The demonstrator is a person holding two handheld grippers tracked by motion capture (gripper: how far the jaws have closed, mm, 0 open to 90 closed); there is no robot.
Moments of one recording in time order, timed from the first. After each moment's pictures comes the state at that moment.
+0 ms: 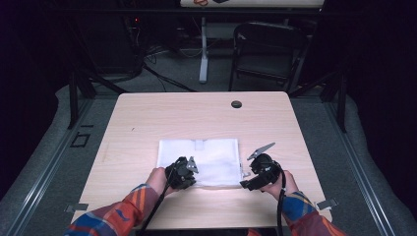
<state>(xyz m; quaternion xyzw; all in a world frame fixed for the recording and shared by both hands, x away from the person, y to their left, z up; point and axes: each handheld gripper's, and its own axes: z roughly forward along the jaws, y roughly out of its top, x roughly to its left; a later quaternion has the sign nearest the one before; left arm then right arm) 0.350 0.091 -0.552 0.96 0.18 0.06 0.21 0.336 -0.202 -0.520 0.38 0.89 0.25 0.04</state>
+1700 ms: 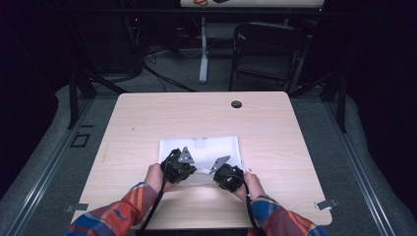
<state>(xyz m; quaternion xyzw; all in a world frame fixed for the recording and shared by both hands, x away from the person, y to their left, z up) 0.351 0.101 -0.527 0.92 0.22 0.11 0.29 0.334 -0.101 -0.555 0.24 0.93 0.24 0.13</state>
